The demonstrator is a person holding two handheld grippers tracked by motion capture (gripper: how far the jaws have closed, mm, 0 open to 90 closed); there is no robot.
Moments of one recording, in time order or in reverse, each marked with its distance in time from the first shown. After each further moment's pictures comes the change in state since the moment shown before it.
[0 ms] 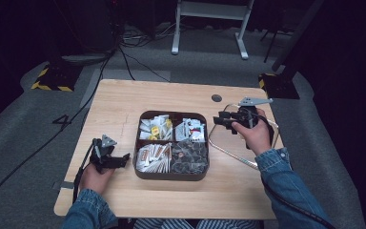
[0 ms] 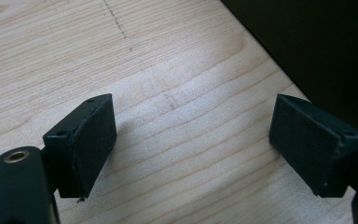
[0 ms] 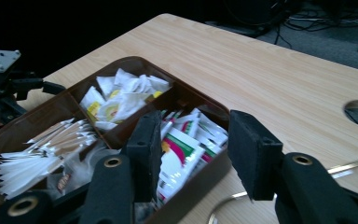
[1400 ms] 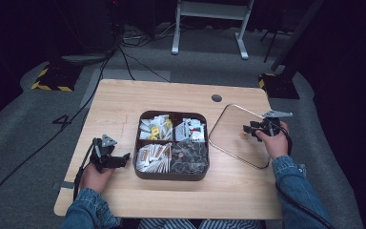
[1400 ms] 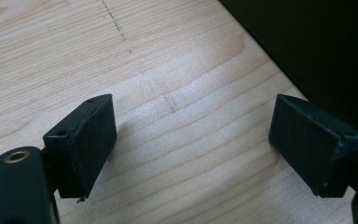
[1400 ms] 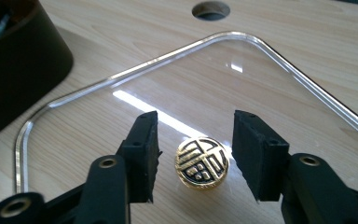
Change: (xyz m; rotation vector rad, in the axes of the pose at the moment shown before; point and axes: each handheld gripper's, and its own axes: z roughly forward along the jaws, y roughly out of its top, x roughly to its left) left arm 0.000 0.001 0.000 0.000 -0.005 0.002; right arm -0.107 -0.092 -0.034 0.097 -0.291 0.075
